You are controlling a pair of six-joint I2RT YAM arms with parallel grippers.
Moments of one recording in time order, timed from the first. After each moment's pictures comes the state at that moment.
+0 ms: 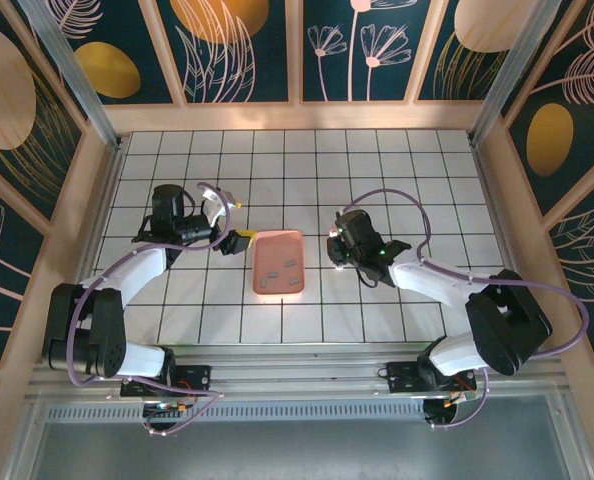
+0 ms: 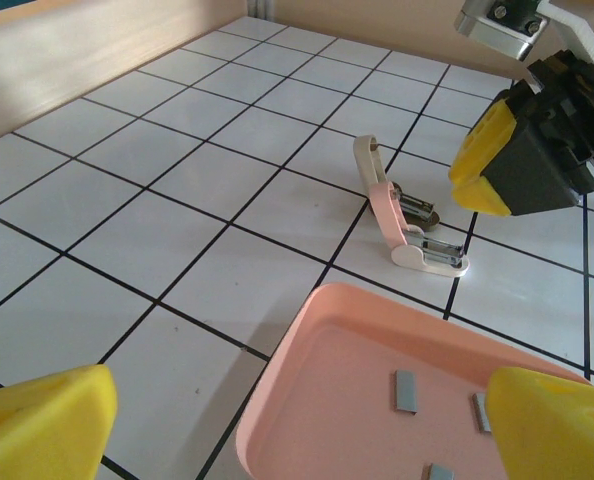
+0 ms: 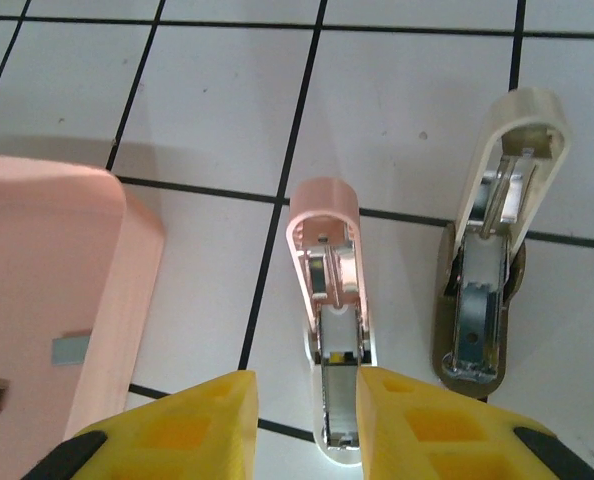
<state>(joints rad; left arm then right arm) -0.15 1.40 0.74 0.11 0.91 0.39 0.70 1.40 0.76 -0.20 0.16 0.45</state>
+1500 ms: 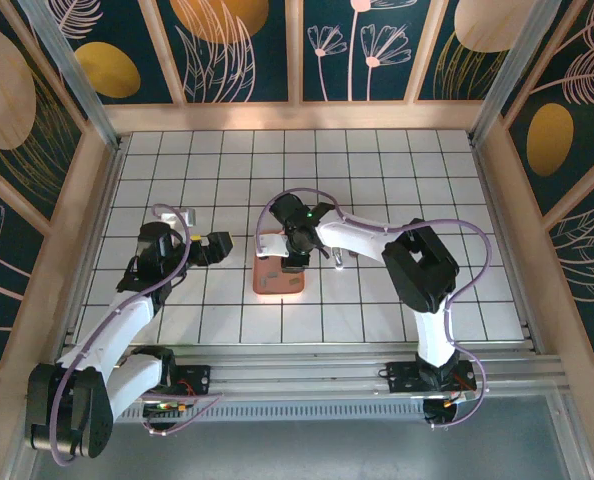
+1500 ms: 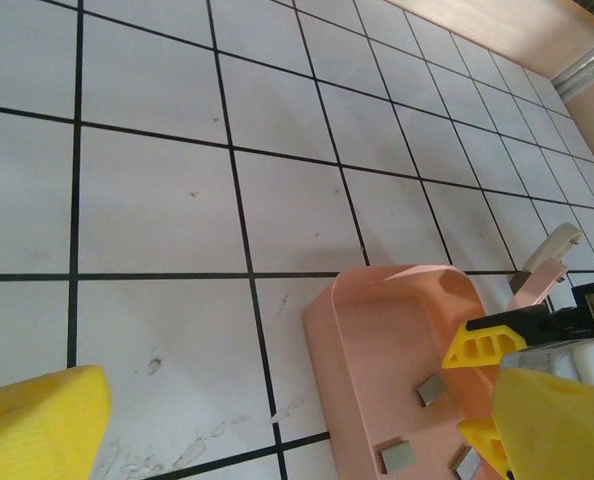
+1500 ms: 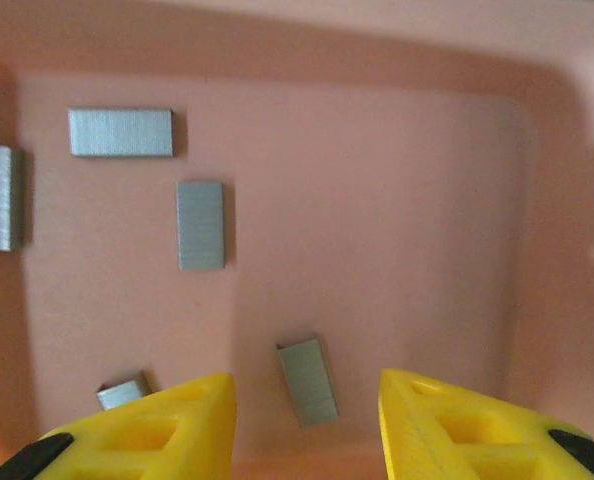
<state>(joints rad) -0.15 0.99 0.46 0.00 0.36 -0.41 0.84 1.98 1.43 -0.68 -0.13 -0.85</state>
